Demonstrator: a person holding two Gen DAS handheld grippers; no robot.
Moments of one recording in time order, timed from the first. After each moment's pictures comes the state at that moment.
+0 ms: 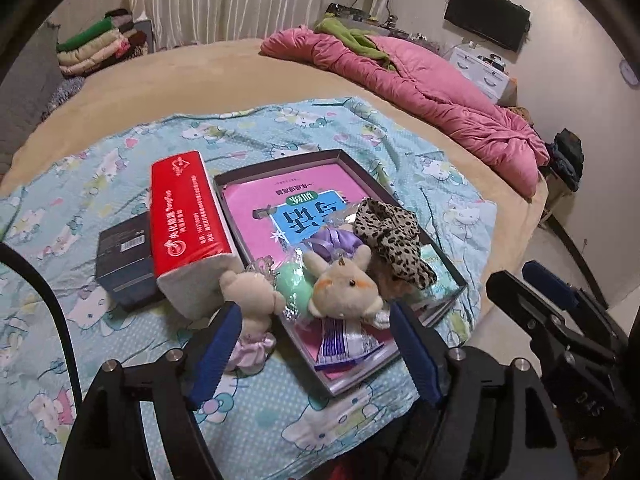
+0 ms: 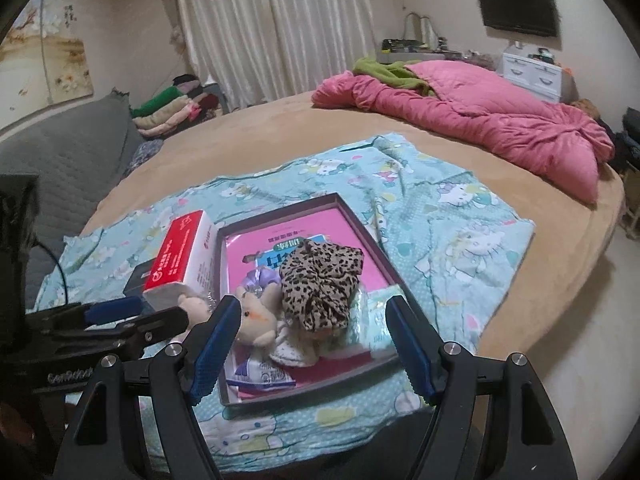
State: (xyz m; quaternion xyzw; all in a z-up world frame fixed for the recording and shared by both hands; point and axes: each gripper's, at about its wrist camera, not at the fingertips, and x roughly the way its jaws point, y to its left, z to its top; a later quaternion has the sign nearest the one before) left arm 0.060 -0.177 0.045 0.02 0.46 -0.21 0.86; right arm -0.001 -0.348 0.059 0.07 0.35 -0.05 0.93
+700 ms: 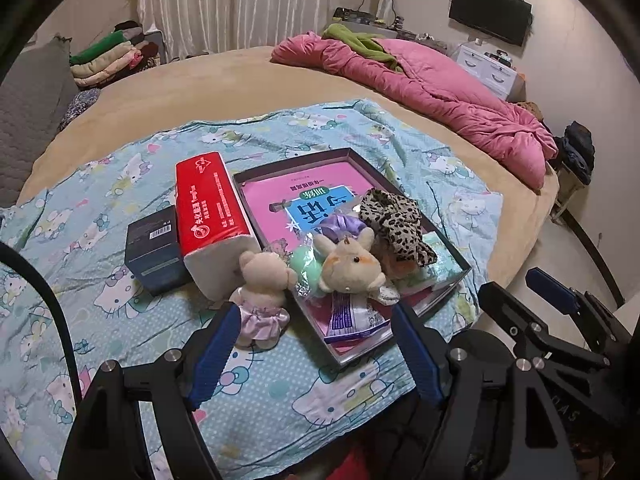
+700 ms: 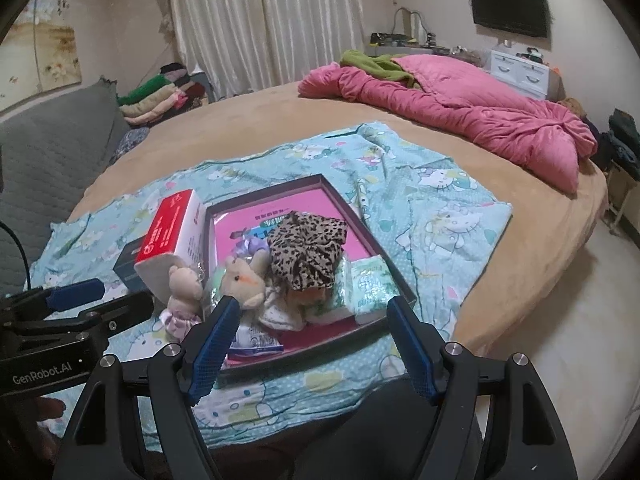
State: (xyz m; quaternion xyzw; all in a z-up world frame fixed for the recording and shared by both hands) left arm 0.026 -0.172 0.055 0.04 0.45 -0.19 0.87; right arm -0.023 -0.336 0.052 0.06 0.37 -0.06 0.92
